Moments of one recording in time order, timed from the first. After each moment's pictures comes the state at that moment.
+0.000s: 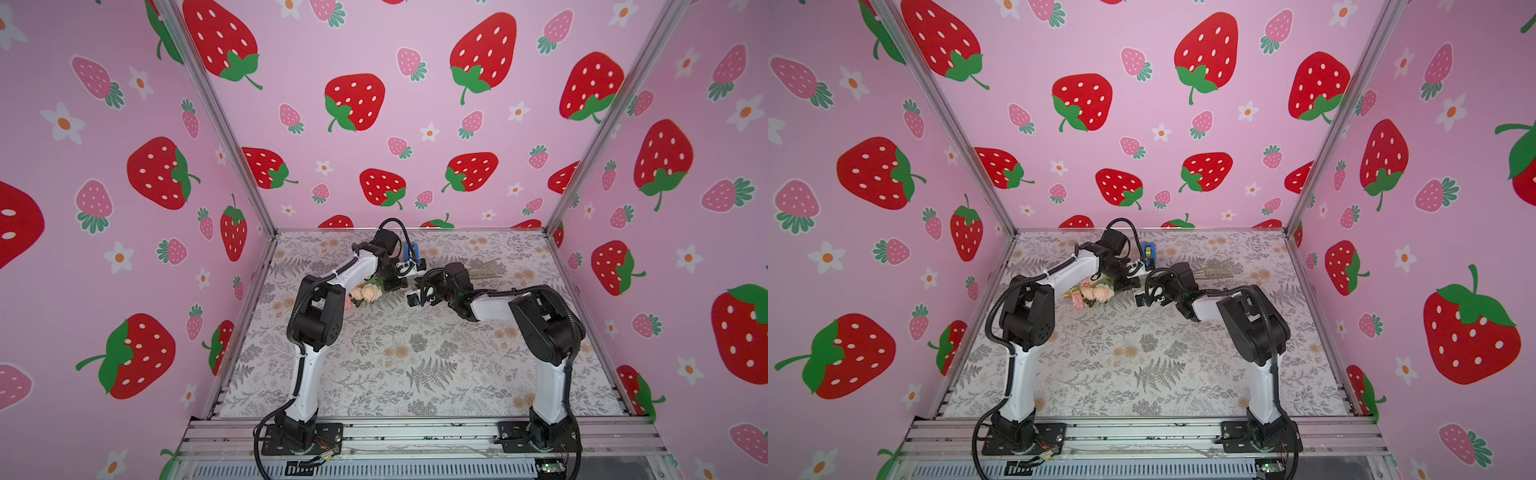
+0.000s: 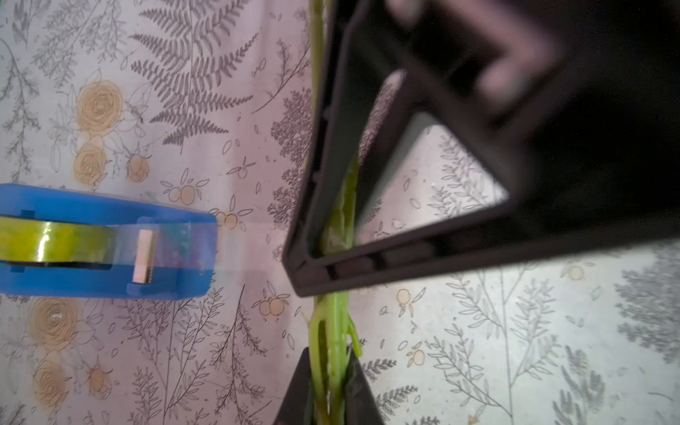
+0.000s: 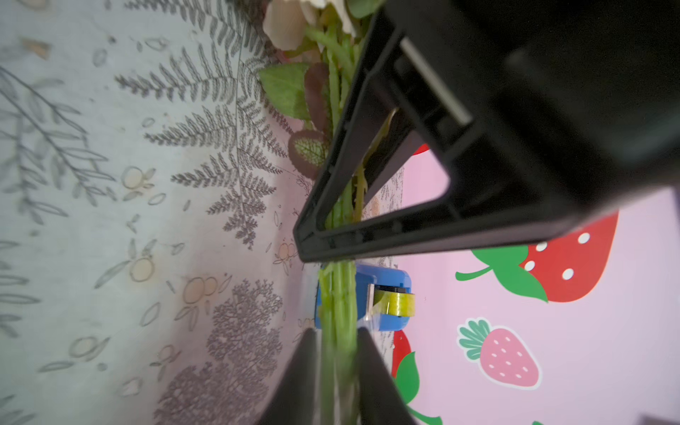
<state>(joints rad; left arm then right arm) -0.42 2.21 1.81 -0.73 0.38 1.00 0.63 1.97 1.01 0.52 -0.30 -1.44</state>
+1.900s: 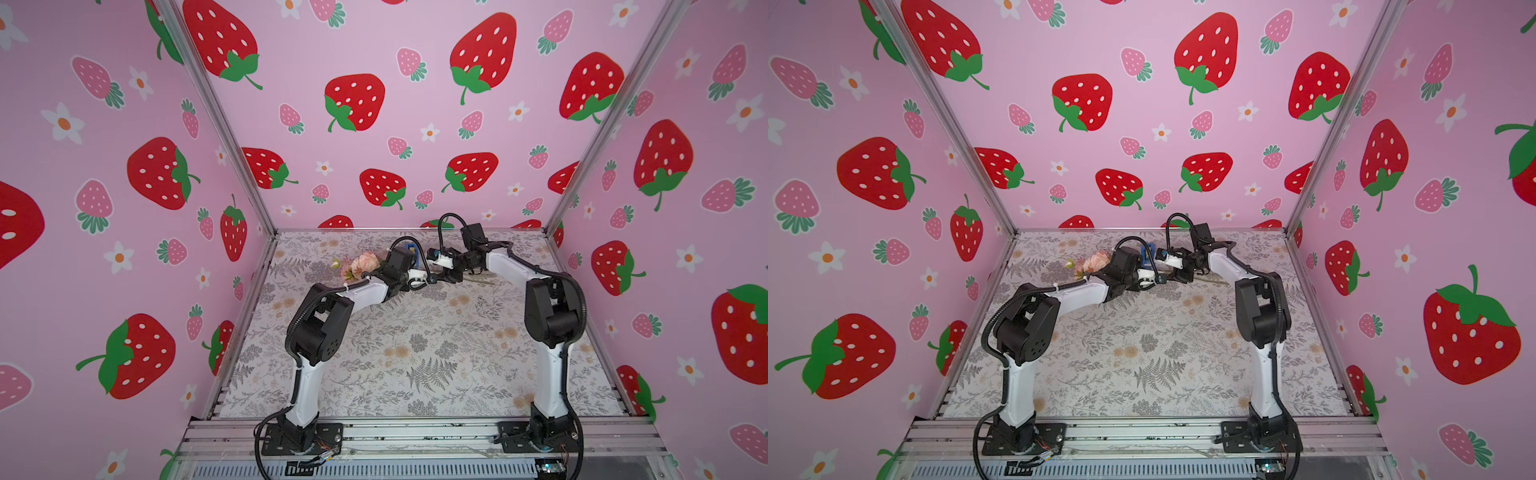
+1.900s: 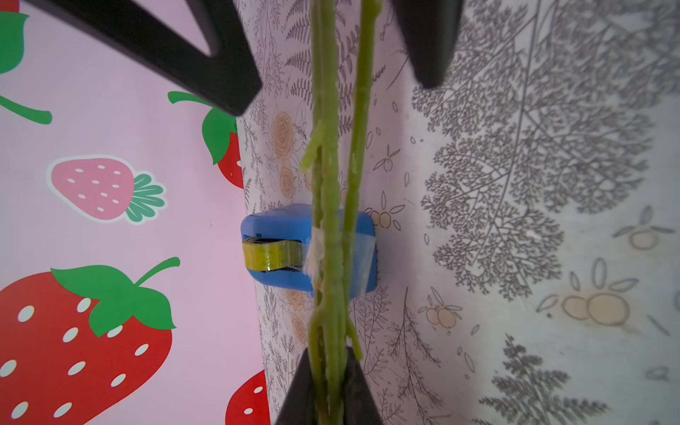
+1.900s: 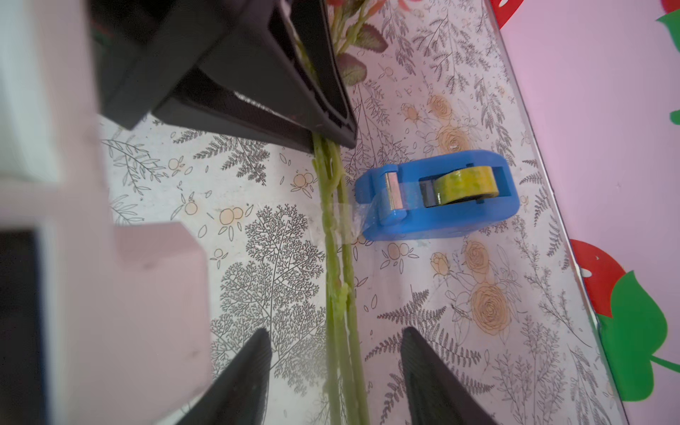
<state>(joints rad) -0.56 2.08 1.42 0.00 -0.15 1.30 0.41 2.14 1.68 -0.53 -0.56 -1.12</state>
